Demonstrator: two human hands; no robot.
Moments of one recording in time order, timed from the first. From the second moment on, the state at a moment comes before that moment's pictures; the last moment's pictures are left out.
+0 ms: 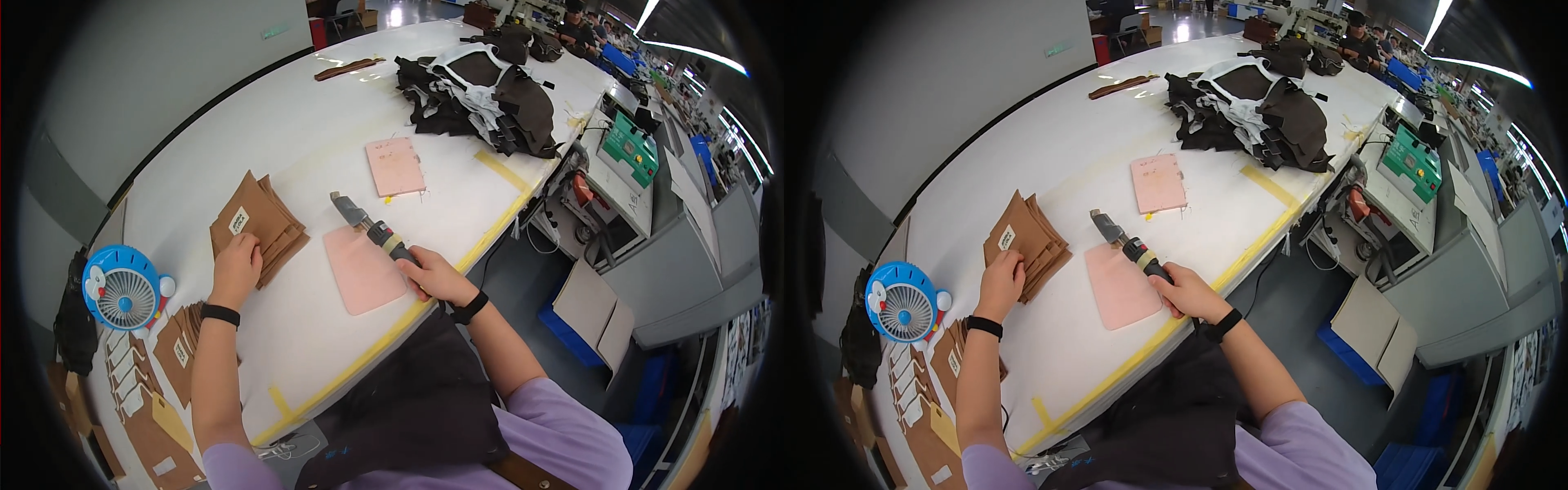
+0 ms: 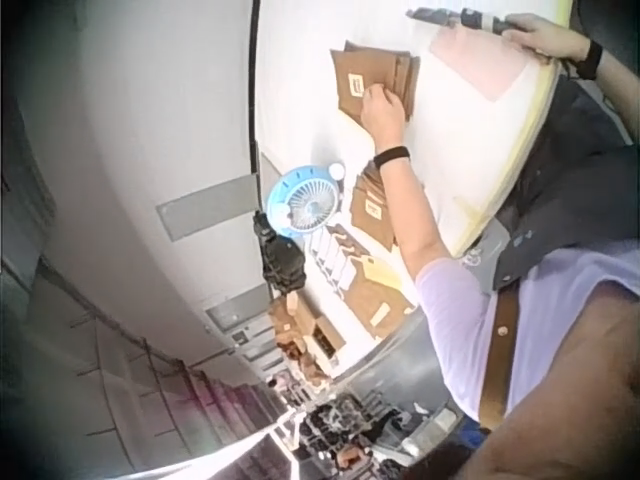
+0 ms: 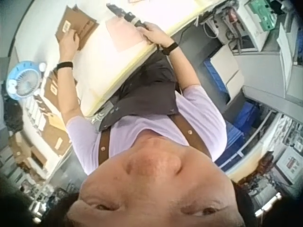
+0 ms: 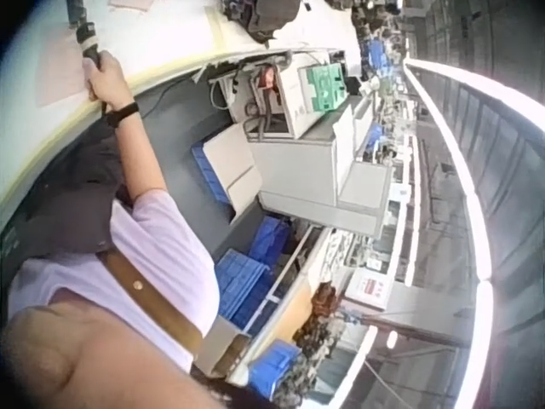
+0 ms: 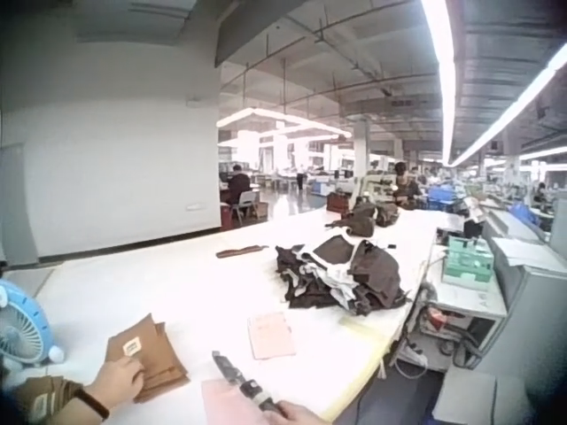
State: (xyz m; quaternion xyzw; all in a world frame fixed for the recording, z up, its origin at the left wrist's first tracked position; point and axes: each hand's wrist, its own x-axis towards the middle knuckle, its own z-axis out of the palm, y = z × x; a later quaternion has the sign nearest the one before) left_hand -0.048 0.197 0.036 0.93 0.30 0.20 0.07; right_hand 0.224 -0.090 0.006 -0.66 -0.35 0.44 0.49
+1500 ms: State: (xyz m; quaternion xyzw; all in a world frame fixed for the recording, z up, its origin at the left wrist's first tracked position) left_hand 0.004 0.001 -0.007 0.96 0.22 0.19 0.02; right_hand 0.181 -0.206 0.029 -0.80 -0.50 0.20 0.26
